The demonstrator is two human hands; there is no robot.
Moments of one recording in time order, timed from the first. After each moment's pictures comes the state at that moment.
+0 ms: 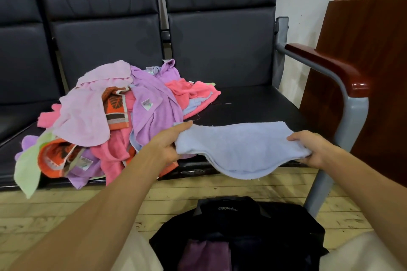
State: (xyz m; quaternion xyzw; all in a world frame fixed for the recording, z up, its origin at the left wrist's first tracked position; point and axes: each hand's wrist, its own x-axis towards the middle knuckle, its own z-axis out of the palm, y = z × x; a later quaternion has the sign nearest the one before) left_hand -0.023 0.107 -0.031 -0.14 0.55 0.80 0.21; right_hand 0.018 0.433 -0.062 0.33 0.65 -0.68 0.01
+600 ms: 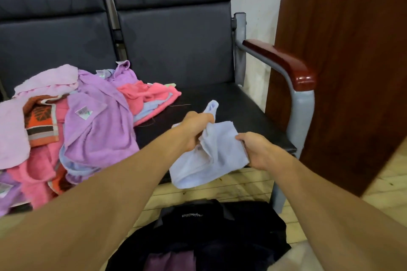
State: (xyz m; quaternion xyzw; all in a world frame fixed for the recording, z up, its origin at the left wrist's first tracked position) left_hand -0.042 0.285 -0.021 -0.03 0.78 0.59 0.20; right_hand 0.007 0.437 -0.077 0.27 0.61 -0.74 0.09
